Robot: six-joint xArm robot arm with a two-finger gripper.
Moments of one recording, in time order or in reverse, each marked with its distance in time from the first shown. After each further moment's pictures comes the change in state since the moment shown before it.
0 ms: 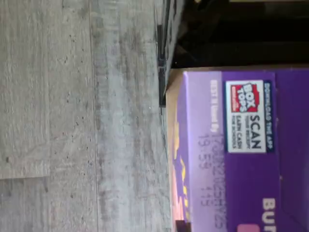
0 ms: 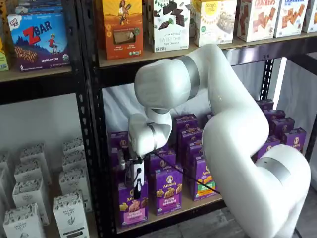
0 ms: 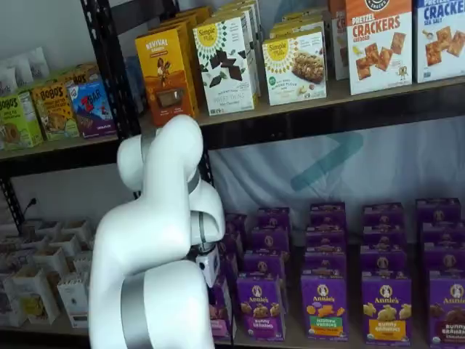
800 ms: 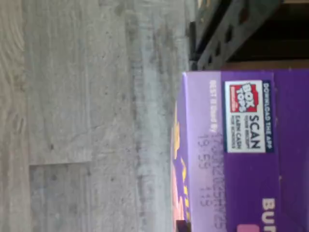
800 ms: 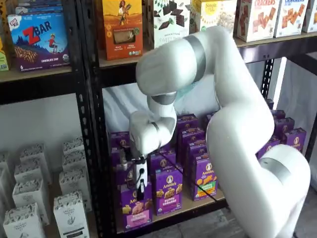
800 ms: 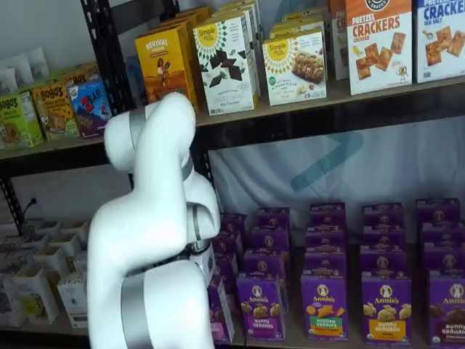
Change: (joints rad) arm 0.023 -0.189 0.266 -0.061 -0.066 0.075
